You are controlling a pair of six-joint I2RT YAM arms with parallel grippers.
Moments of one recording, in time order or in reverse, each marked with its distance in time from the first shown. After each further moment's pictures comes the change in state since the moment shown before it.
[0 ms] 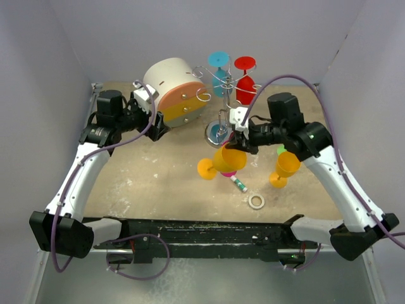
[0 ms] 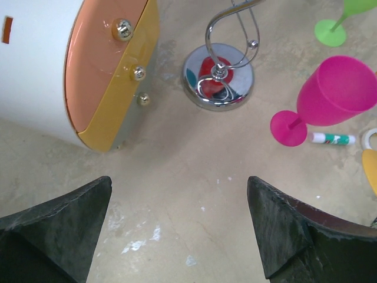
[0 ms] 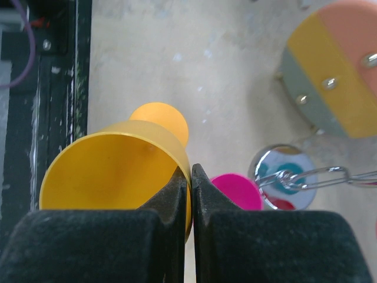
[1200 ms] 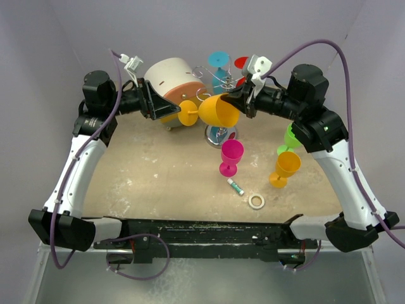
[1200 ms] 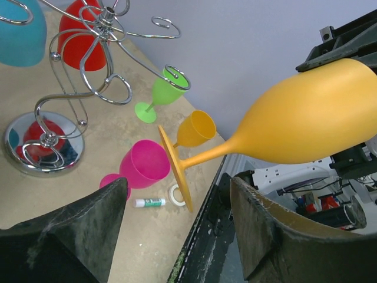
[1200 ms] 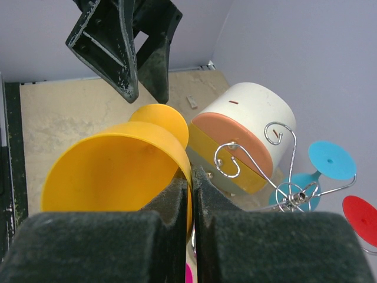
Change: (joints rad) left arm 0.015 0.056 0.185 0.253 0.464 -0.801; right arm 0.001 0.068 0.304 0.378 0.166 0.383
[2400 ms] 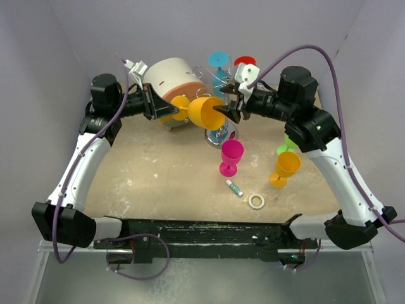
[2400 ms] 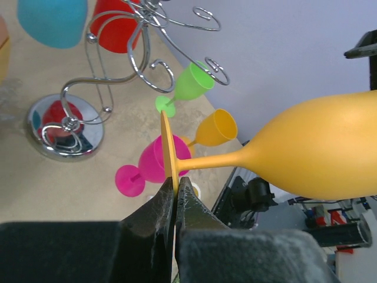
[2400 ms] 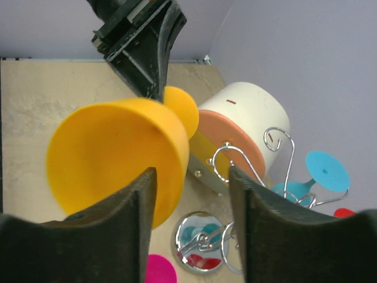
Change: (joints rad) left arm 0.006 0.013 -0.061 -0.018 -0.078 0.035; right arm 0.055 0.000 -0.010 -0.048 0.050 -0.164
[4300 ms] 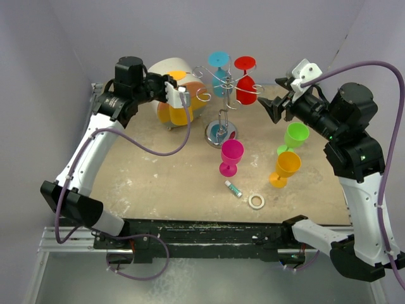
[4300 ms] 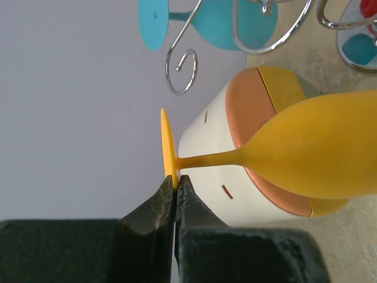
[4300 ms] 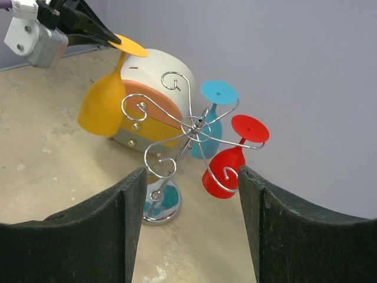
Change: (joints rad) left arm -0.194 0.200 0.363 -0.337 -0.532 1.880; right arm -0.253 -0.215 -0.056 -0.032 0.158 0.114
